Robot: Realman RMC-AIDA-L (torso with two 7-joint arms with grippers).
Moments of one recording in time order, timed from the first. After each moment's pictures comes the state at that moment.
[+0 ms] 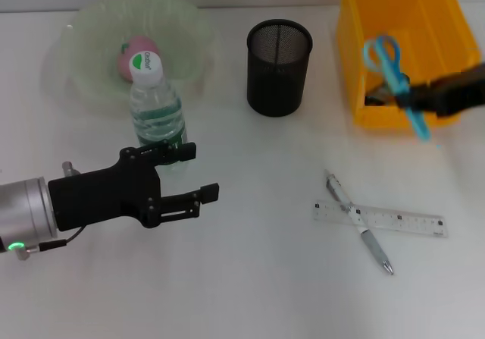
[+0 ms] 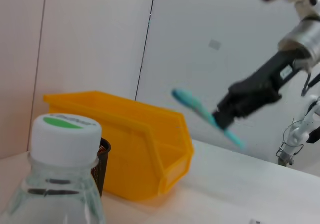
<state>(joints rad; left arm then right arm) -0.36 -2.06 1.04 0.53 1.61 1.52 -1.11 0.32 2.08 -1.19 -1.68 -2.35 -1.52 2.55</state>
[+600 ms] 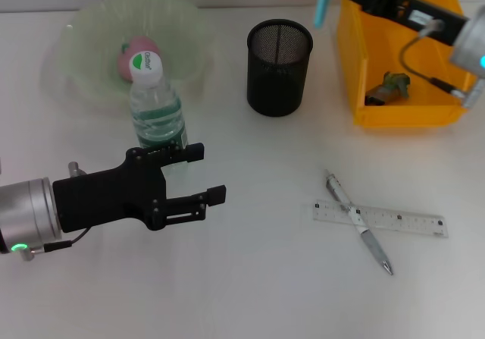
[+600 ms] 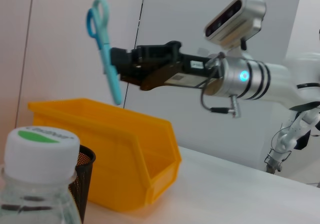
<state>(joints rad) -0.37 -2.06 1.04 0.52 1.61 1.55 -1.11 0.62 2.08 -0.94 -0.52 -1.36 -1.17 1.61</state>
